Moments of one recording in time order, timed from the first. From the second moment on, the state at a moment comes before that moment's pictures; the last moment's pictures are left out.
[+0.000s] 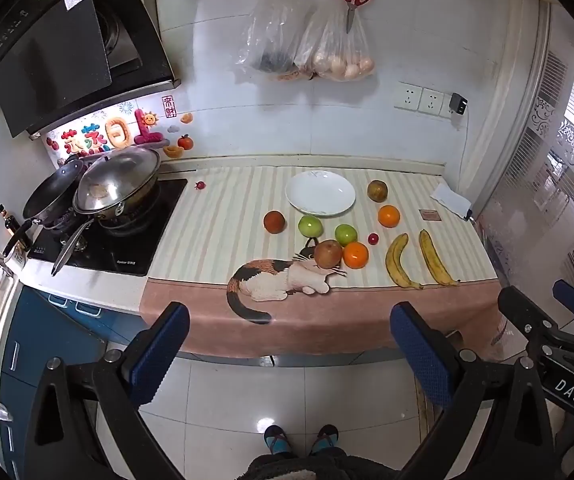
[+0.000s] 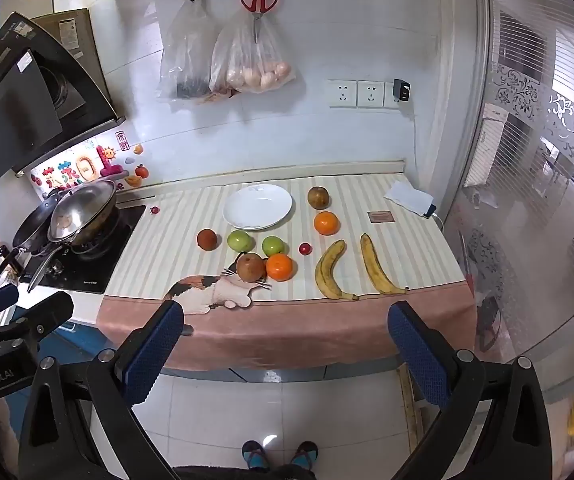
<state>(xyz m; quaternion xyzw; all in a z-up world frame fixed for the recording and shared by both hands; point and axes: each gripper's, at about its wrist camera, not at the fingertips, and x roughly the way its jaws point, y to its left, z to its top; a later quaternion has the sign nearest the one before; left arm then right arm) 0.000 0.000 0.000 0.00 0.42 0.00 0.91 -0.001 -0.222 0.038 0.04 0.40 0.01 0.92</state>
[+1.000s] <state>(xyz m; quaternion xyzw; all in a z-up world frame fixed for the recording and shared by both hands) 0.000 0.005 0.001 -0.01 0.42 0.00 0.91 -0.004 -0.211 0.043 0.03 0.39 0.01 0.92</state>
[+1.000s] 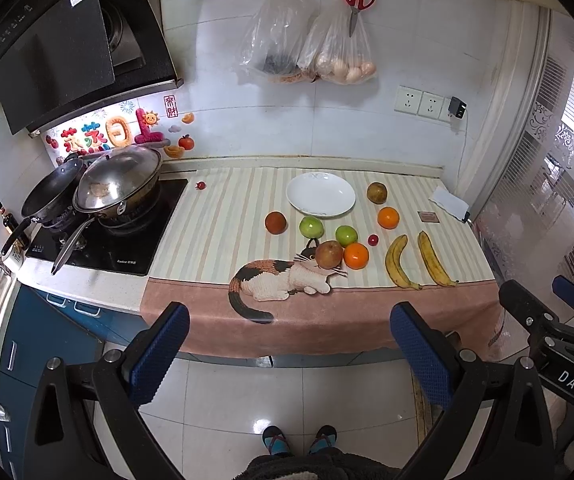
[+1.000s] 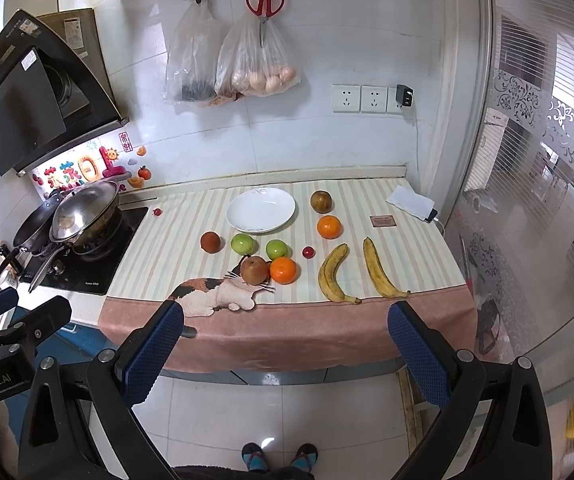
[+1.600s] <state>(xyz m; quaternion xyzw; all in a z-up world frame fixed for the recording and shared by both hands) 0.000 0.007 0.006 -0.01 0.42 0.00 0.91 -0.007 -0.211 0.048 0.03 0.39 0.01 0.92</state>
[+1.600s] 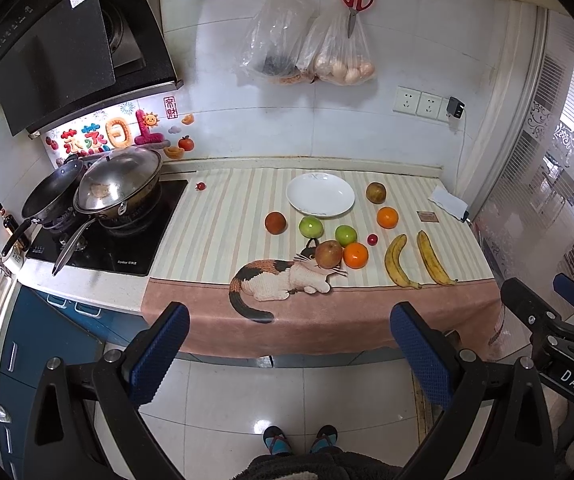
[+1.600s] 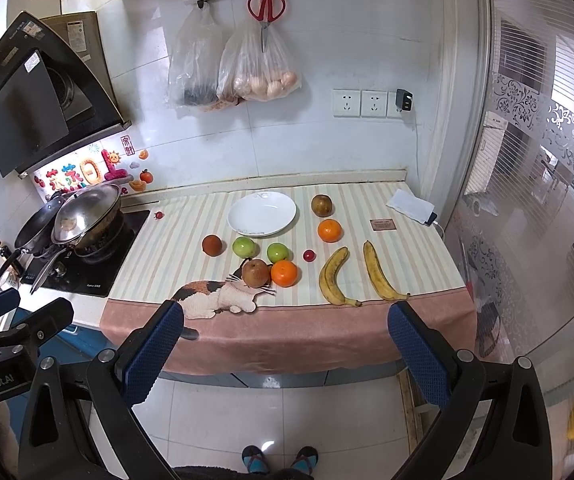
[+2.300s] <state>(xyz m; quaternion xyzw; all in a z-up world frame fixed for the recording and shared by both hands) -0.007 0.000 0.007 -0.01 0.41 -0.01 0.91 -0.017 -0.215 0.051 0.03 0.38 0.01 0.92</state>
